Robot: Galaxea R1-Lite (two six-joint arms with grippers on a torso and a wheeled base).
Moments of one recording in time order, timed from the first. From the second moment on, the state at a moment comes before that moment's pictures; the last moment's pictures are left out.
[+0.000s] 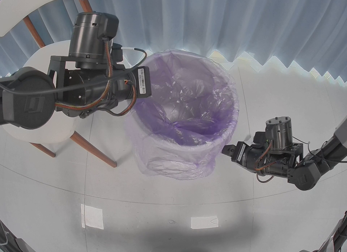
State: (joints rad) left arm -0.64 1.72 -1.42 0.00 0.35 -0.28; right arm 0.49 1.91 -0.73 -0.67 0.13 0.74
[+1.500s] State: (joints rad) left arm -0.61 2.53 -1.96 -0.30 0.34 -0.30; right arm 0.00 2.37 -1.09 -0.72 0.15 0.04
